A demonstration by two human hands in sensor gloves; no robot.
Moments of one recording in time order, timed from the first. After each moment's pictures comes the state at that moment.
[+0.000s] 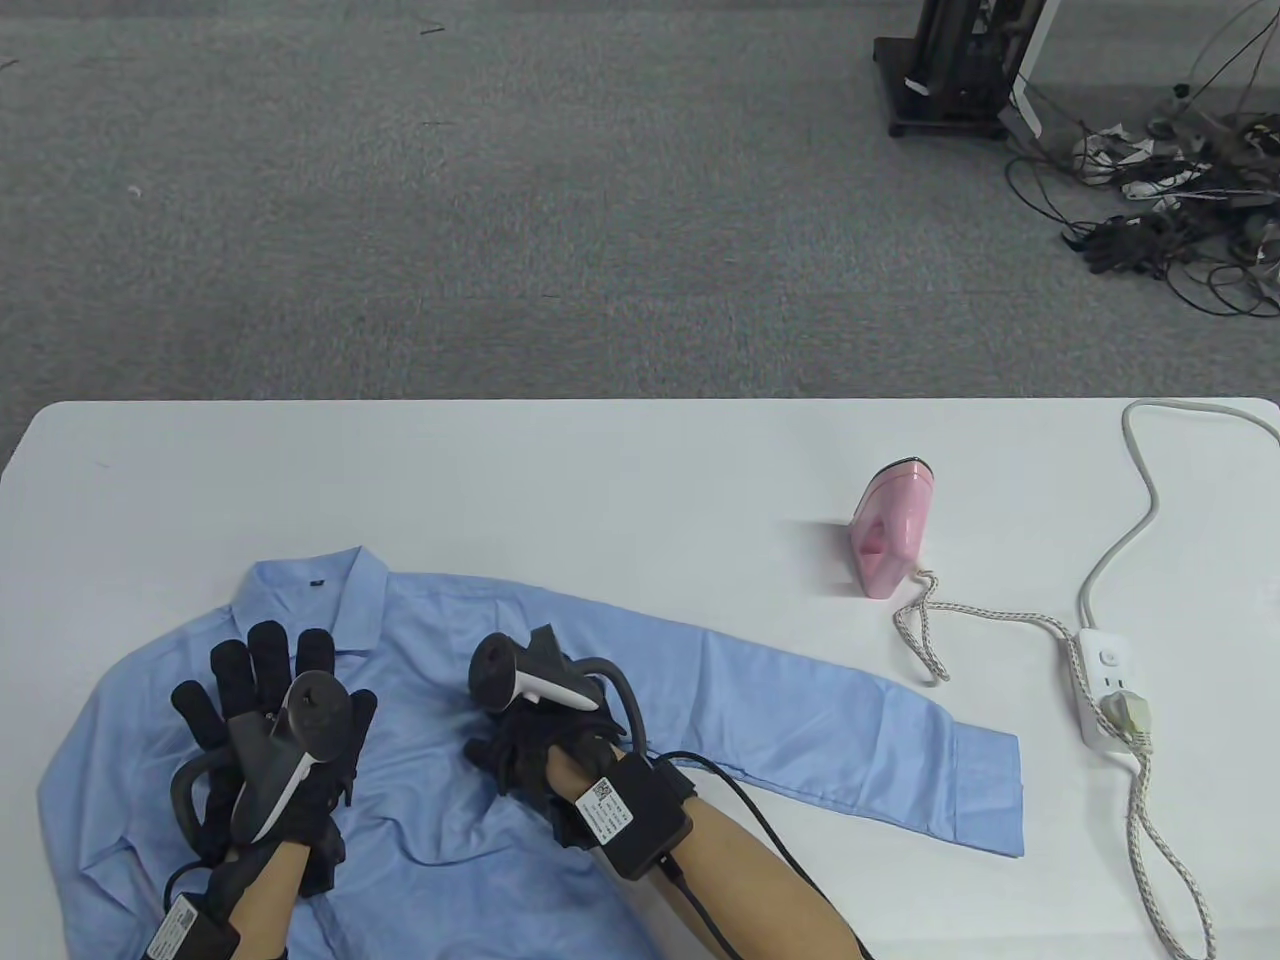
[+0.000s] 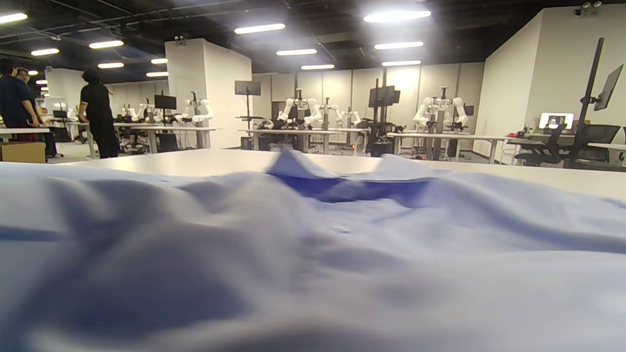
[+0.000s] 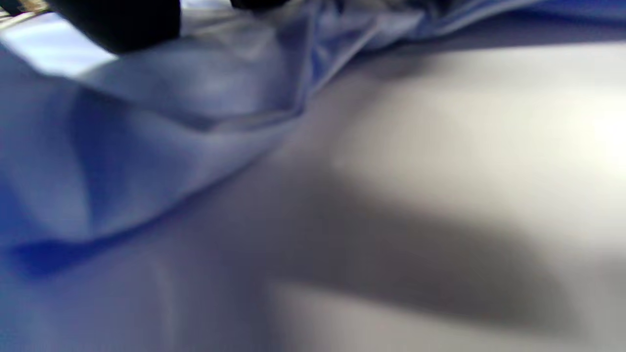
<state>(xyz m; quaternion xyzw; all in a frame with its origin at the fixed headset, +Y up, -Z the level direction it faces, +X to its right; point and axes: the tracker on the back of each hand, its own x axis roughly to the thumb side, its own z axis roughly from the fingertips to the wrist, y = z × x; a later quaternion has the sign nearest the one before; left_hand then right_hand) -0.313 -0.721 -0.279 0.03 0.18 0.00 0.98 -0.085 -0.787 -0.369 0.16 0.26 0.95 0.06</state>
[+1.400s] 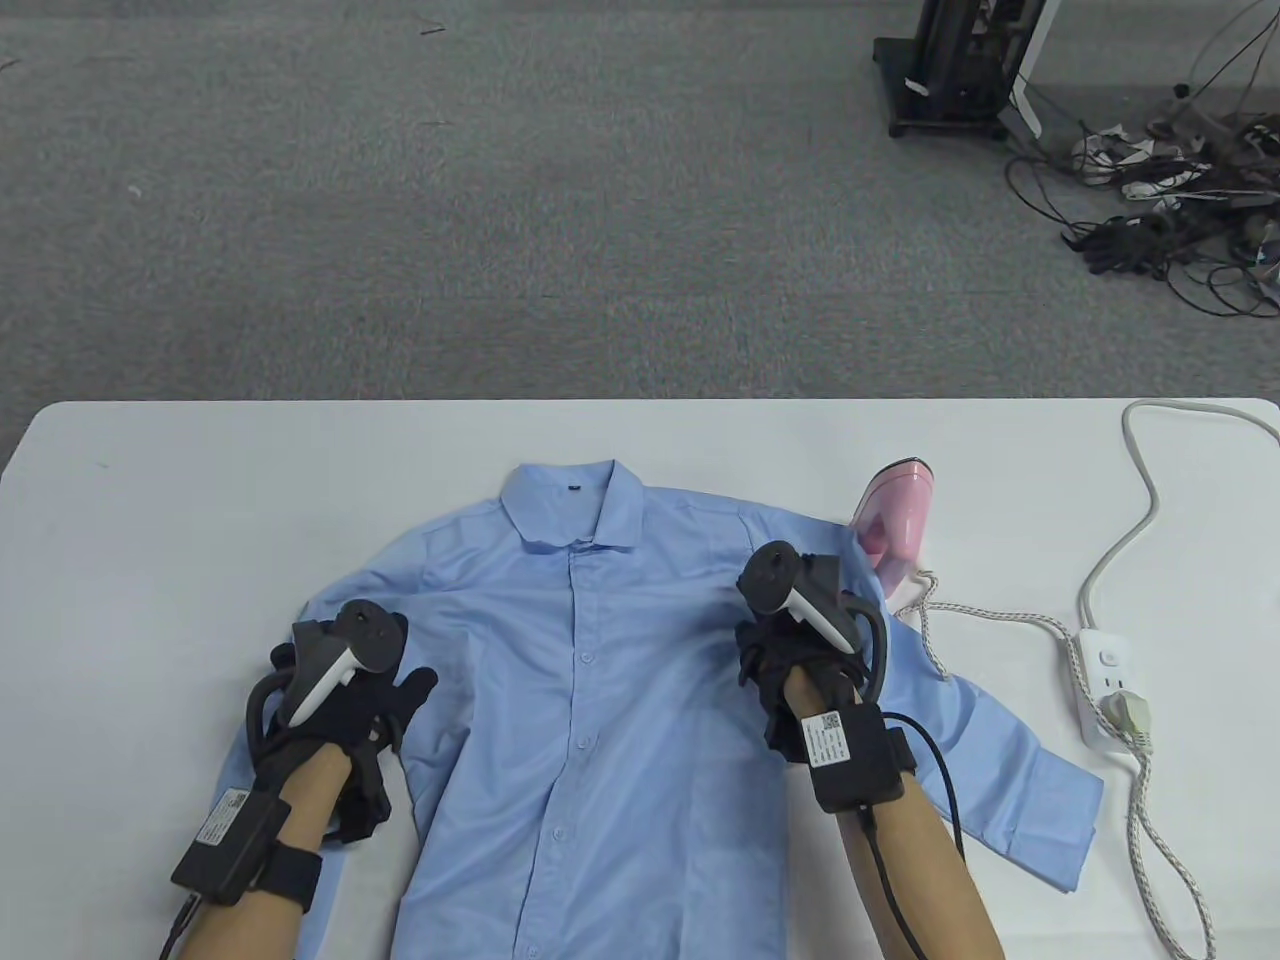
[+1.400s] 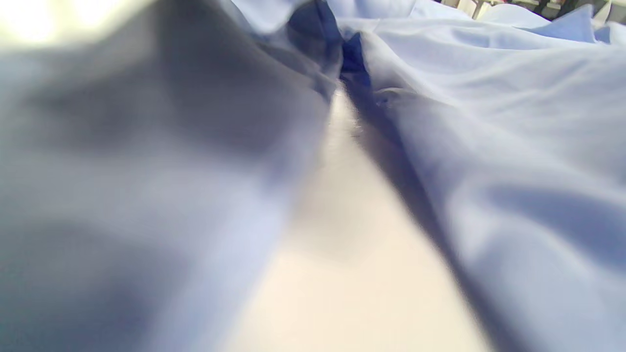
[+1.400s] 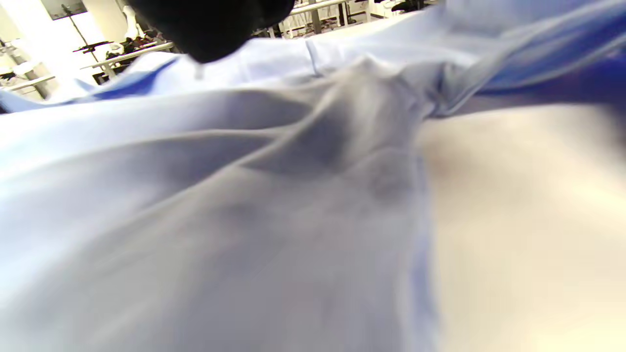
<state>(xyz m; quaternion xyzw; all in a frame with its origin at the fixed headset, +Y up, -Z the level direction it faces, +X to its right) -0.296 -0.763 -0.344 -0.21 0.12 0.05 0.97 0.131 -0.753 -0.406 -0.02 0.16 0.98 0.11</state>
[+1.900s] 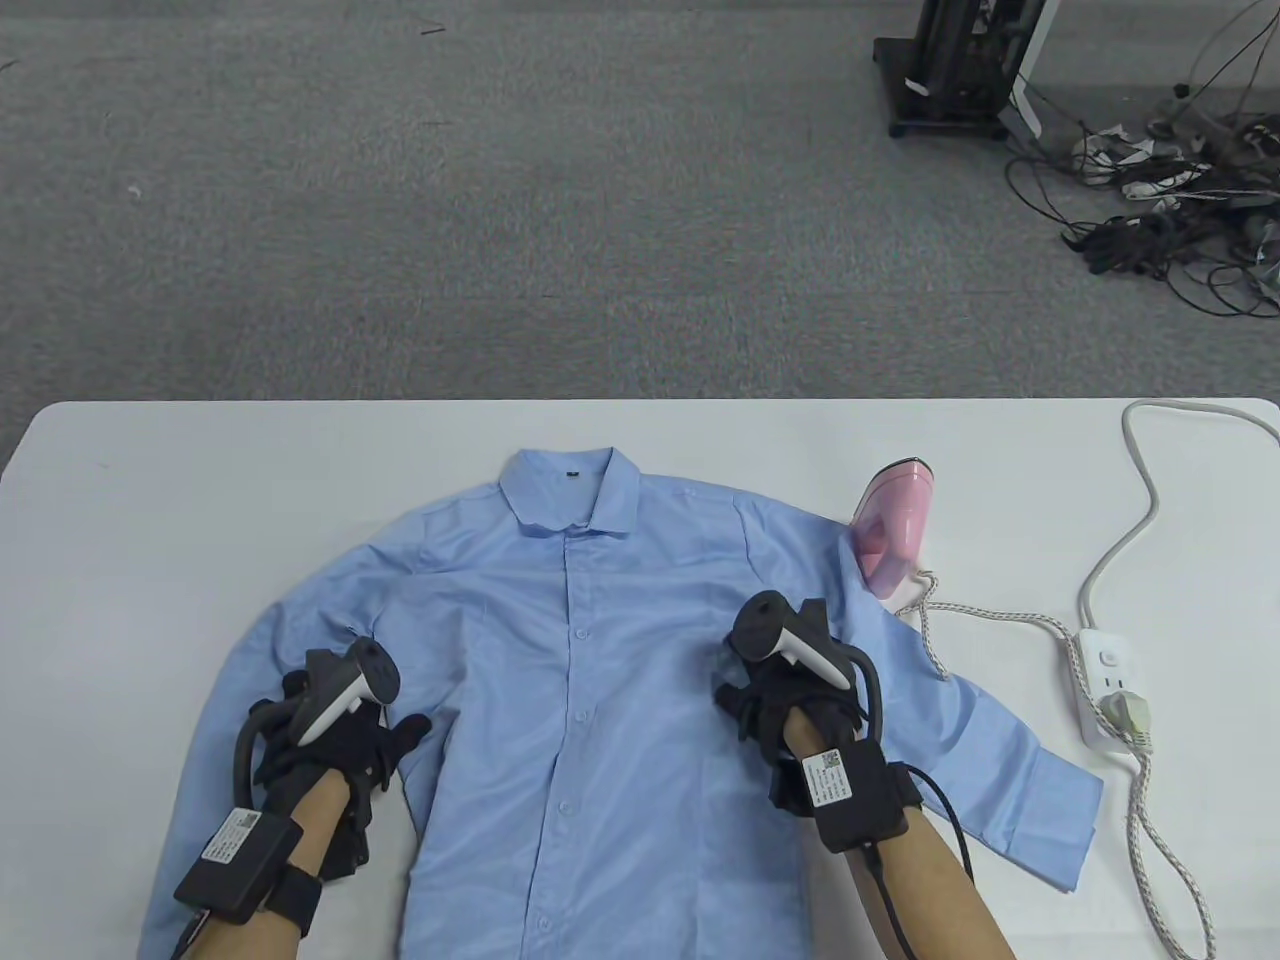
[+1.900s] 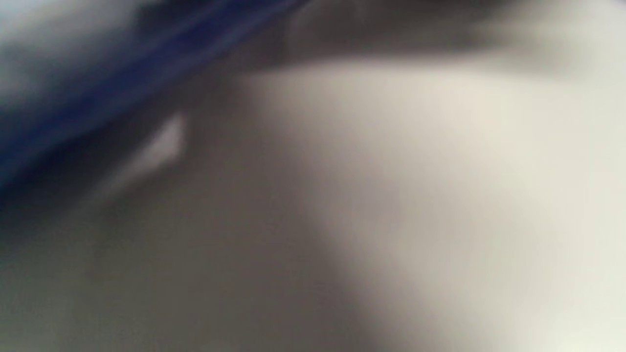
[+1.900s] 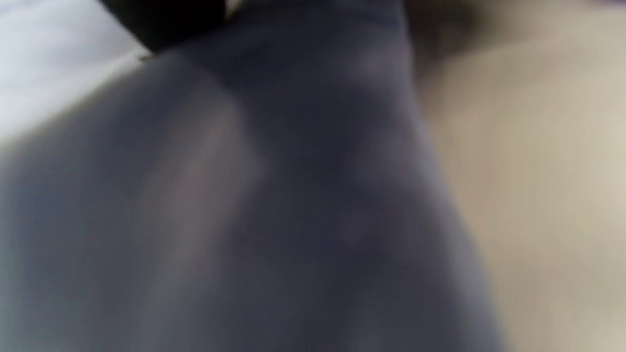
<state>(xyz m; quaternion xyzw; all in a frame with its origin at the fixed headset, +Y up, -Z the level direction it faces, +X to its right) -0.316 -0.806 -0.357 -0.32 0.17 0.01 0.93 0.136 -0.799 -0.405 -0.02 0.28 0.95 0.12</state>
